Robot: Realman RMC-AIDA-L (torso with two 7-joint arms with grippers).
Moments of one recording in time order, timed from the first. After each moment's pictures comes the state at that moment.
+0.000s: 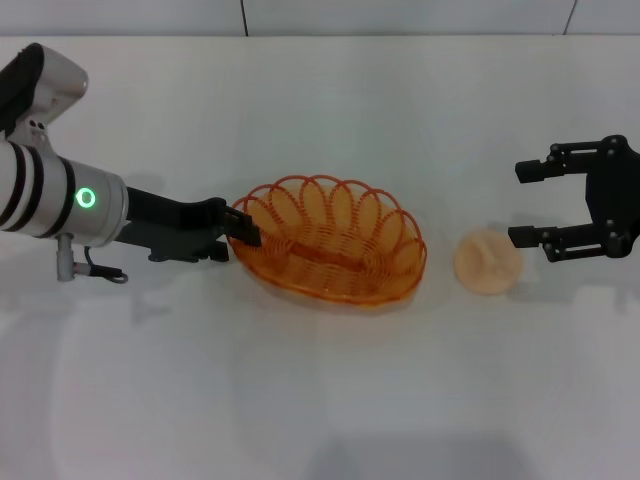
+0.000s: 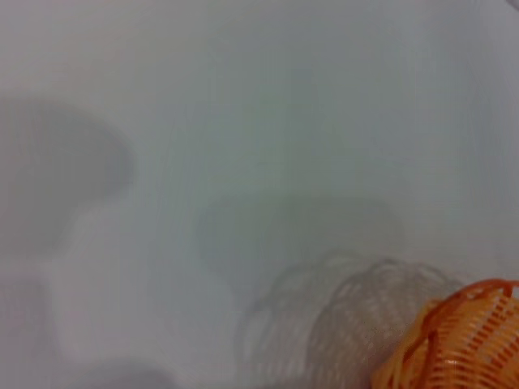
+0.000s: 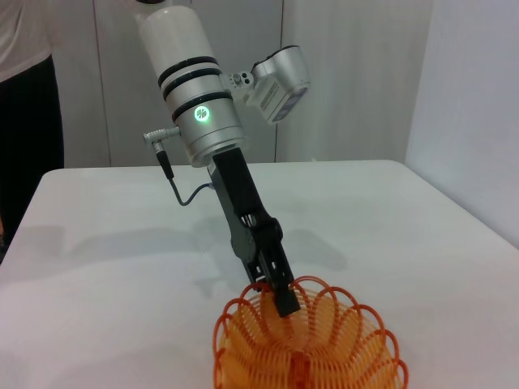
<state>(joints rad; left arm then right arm) -0.53 -2.08 1.21 0.99 2.31 1.27 -3.01 0.50 1.97 -0.92 -0.96 -1.92 -1.65 1.33</state>
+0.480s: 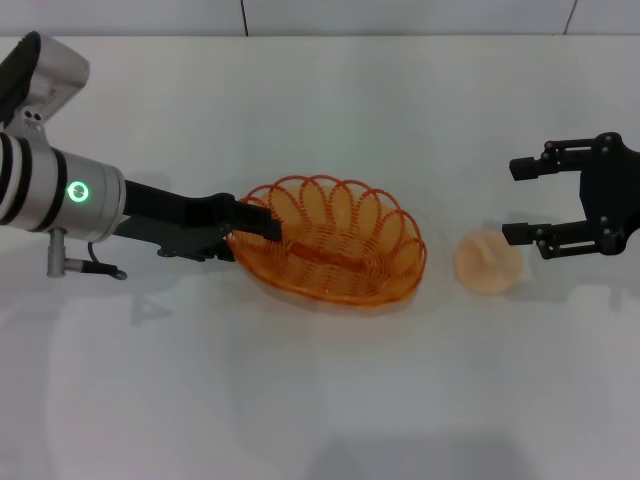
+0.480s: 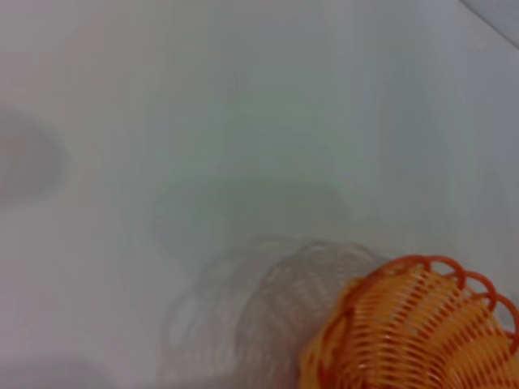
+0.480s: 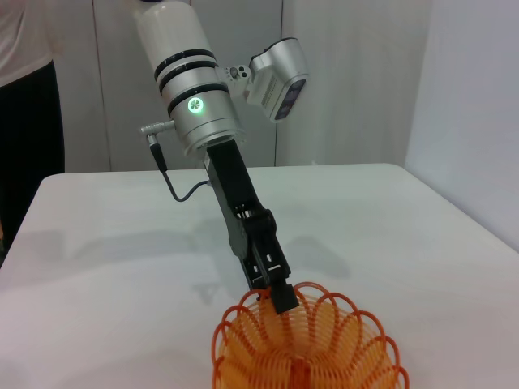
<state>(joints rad) -0.54 -2.07 1.15 0.98 2.24 1.37 -2.92 0.50 1.98 -0.92 -0.96 -1.92 -1.65 1.34</state>
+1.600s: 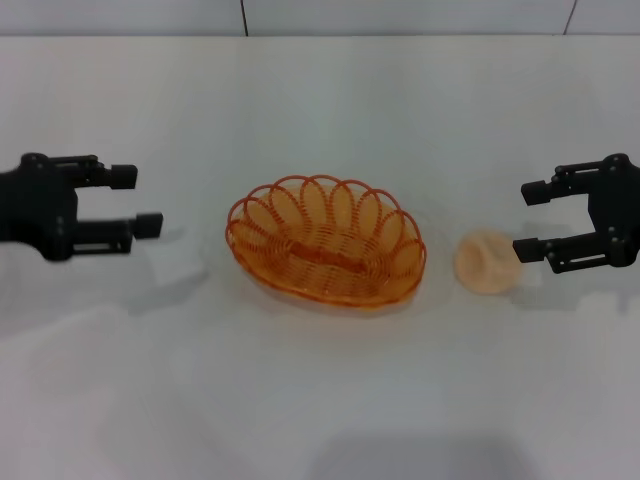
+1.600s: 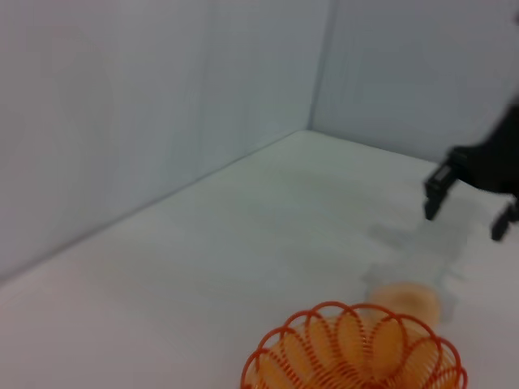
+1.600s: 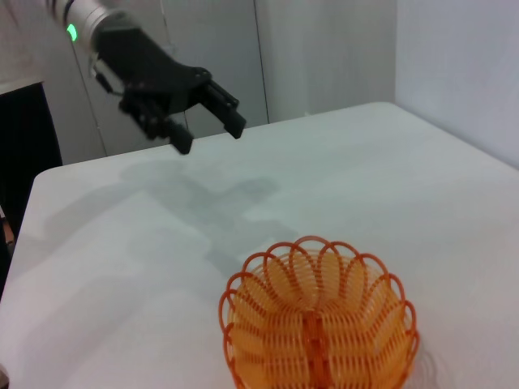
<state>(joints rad) -0.41 -2.01 0.63 1.02 2.07 1.79 -1.54 0.51 1.97 -0.92 -0.98 -2.00 -1.67 1.53</state>
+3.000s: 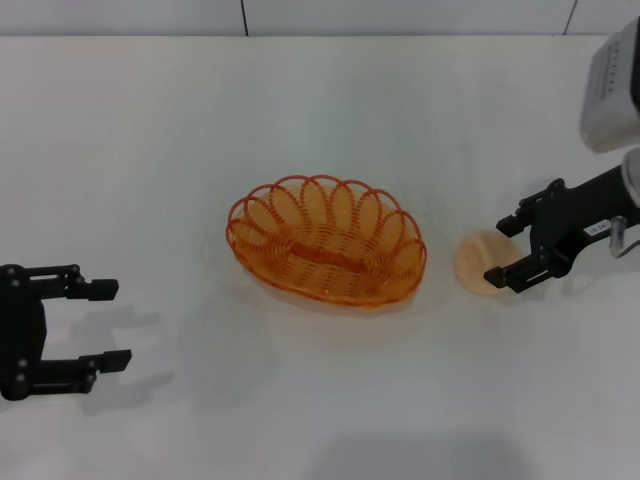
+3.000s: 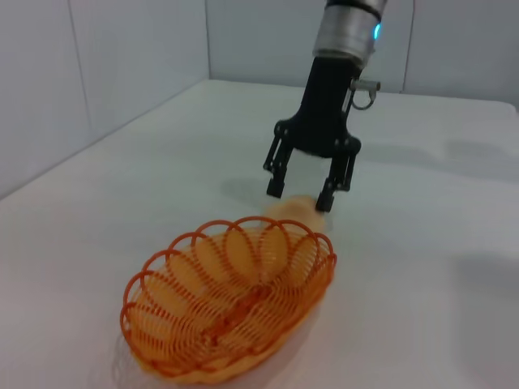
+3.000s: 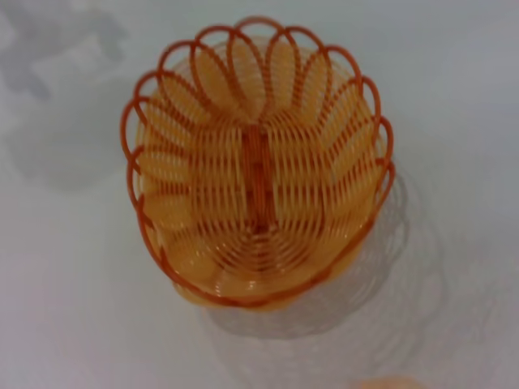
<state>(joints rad) -0.27 -2.03 0.62 1.06 2.14 1.94 -1.20 0.65 2.01 -1.25 -1.03 -2.34 -1.42 1.89</state>
